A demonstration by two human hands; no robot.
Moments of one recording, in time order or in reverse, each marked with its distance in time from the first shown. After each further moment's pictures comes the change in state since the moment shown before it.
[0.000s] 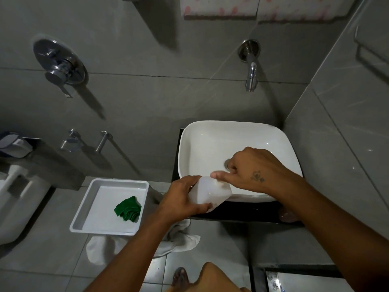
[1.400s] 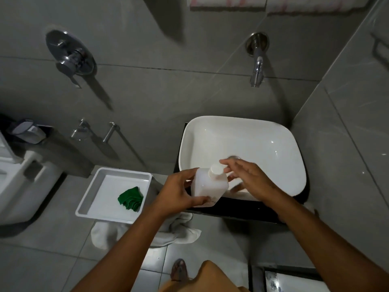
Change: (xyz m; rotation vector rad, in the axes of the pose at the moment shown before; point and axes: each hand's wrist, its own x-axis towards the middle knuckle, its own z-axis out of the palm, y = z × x) left_hand -0.008 0.027 -0.005 -0.203 0.027 -0.041; right_hand -0.015 0.029 0.069 1.223 -0.070 0.247
